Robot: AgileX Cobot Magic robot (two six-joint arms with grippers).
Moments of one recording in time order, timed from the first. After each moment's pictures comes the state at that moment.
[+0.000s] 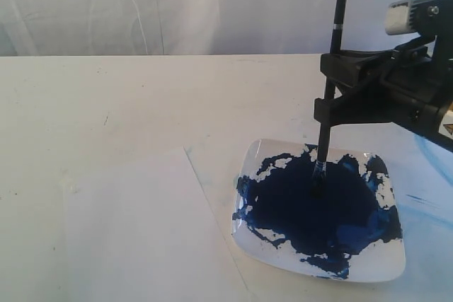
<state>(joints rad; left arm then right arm) -0.06 0.00 0.02 -0.15 -0.44 0.13 0.48 1.13 -0.54 -0.45 -0.40 0.40</state>
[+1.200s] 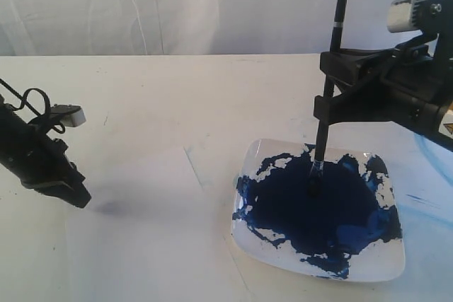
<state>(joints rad) -0.07 1.87 -1.04 -0.64 0.88 0.98 0.48 1.13 -0.54 -0.45 -0.40 0.43</state>
